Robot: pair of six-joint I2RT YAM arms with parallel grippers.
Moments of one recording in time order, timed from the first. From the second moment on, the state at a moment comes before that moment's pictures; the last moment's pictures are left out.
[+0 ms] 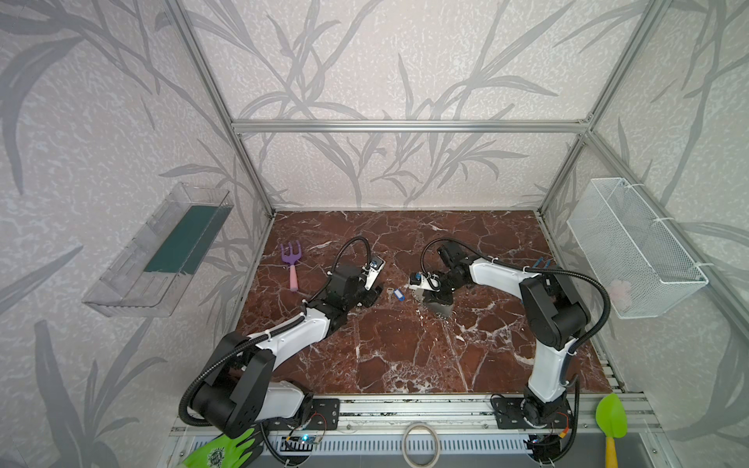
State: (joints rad) left arm -0.47 1.34 0.60 0.22 0.04 0.26; right arm 0.49 1.93 1.23 -0.55 -0.50 -0.98
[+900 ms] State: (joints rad) left arm -0.47 1.34 0.60 0.22 0.04 0.27; right arm 0.49 1.97 1.27 -0.62 -0.53 -1.02
